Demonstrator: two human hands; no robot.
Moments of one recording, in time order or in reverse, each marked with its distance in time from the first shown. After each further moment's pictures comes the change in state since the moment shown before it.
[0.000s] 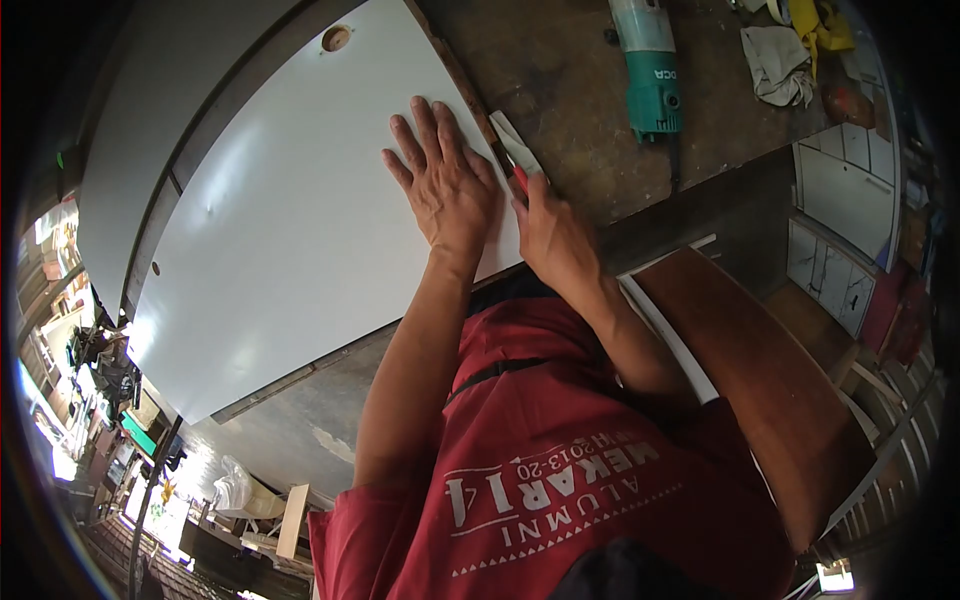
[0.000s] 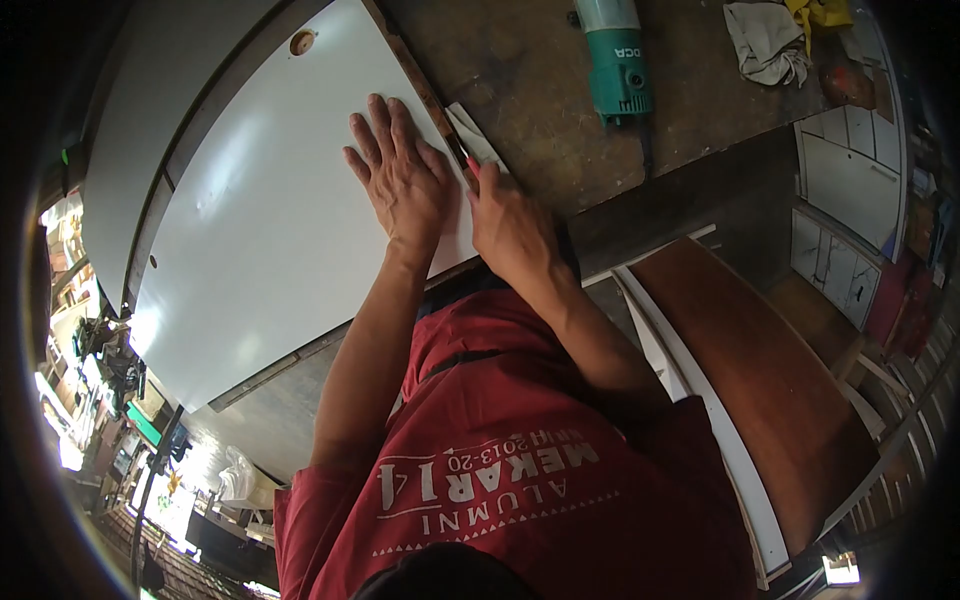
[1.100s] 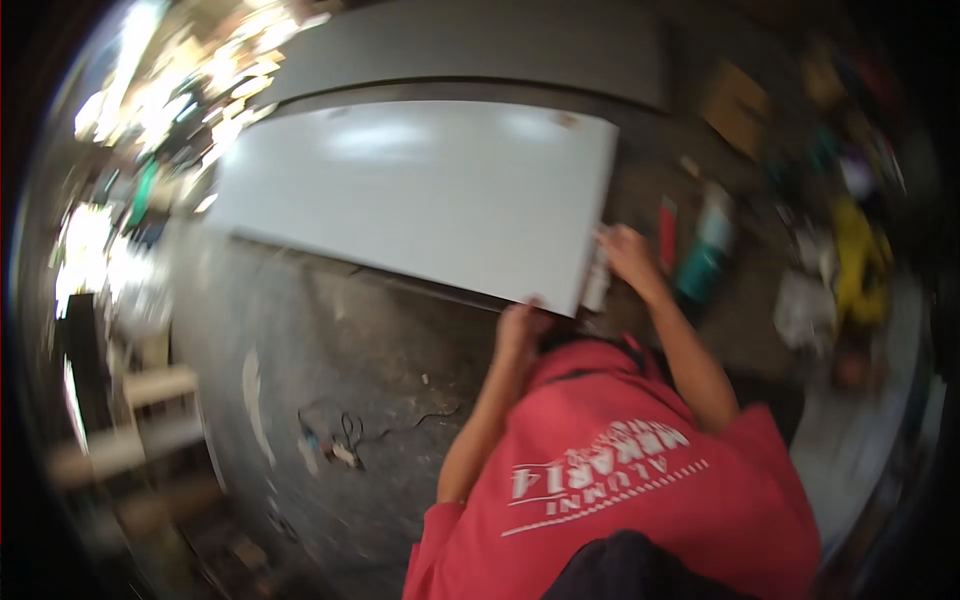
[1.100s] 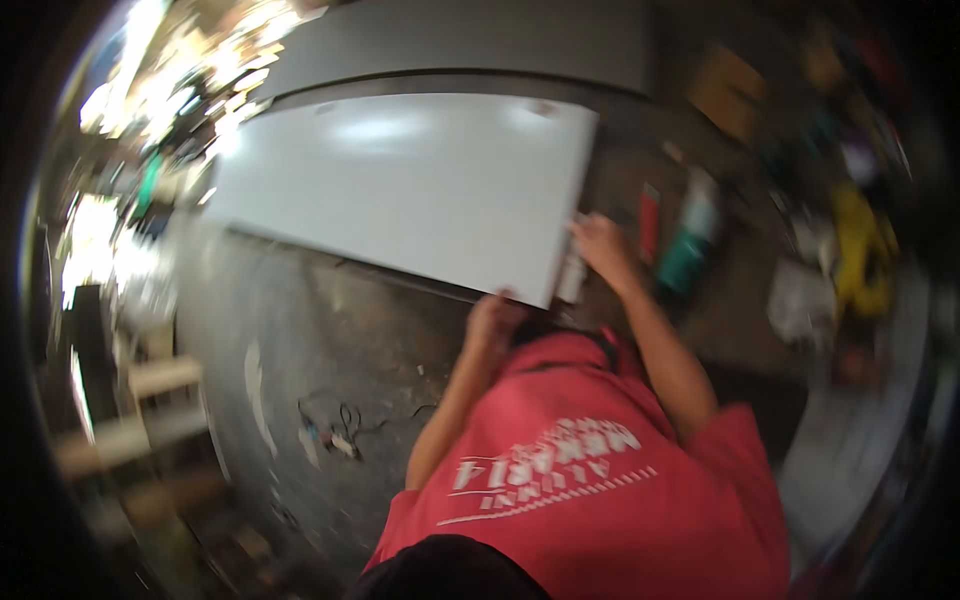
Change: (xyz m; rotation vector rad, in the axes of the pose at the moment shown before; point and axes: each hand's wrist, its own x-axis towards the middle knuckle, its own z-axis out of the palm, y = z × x) left_hand -0.170 0.037 0.038 -1.911 0.372 -1.035; right_hand 0.106 0.052 -0.028 0.108 -0.147 -0.460
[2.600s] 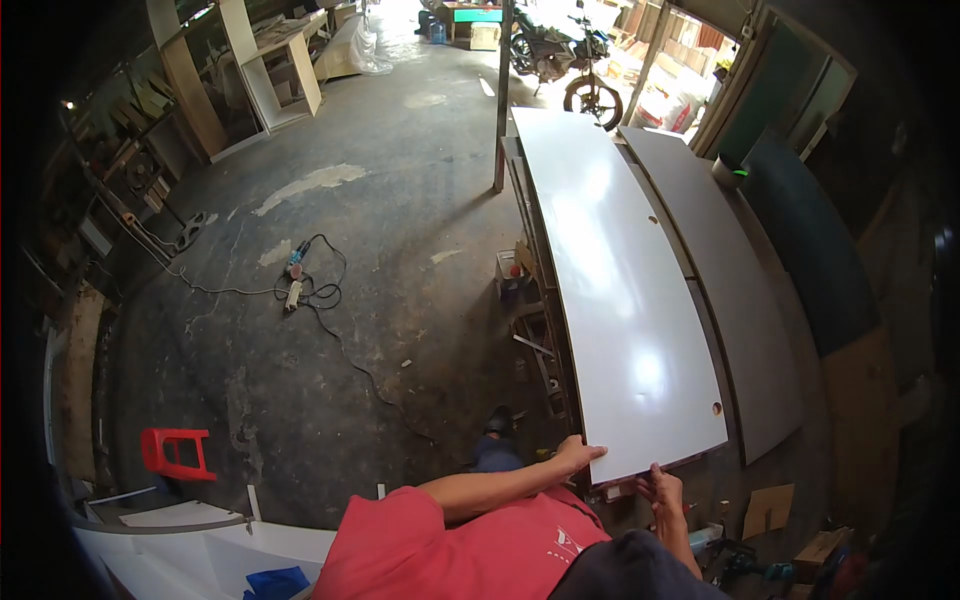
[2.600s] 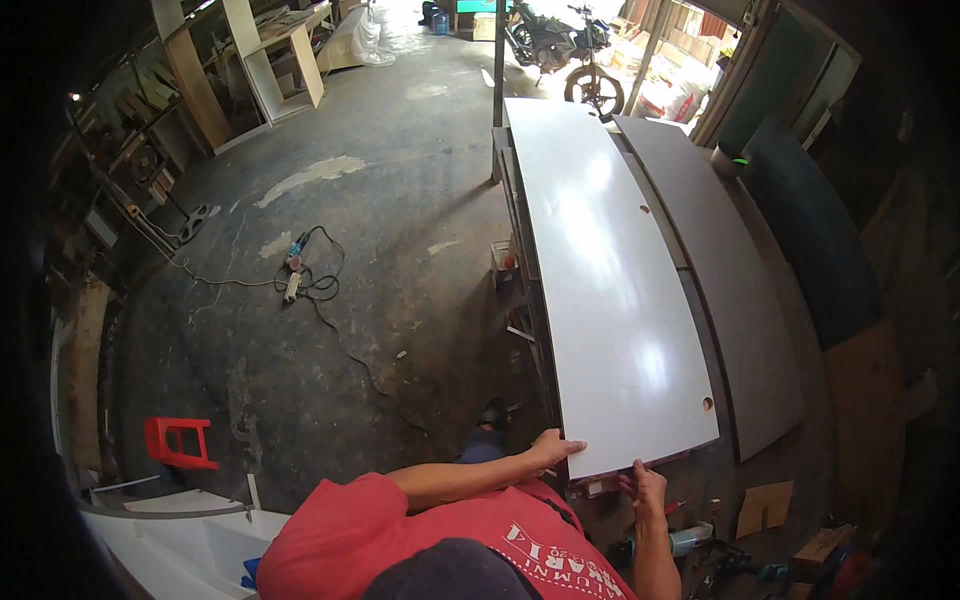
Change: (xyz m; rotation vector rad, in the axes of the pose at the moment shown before) left_hand 0.004 -0.023 0.014 0.105 0.363 0.264; right_hand 0.035 -0.021 -0.008 0.363 -0.577 0.404
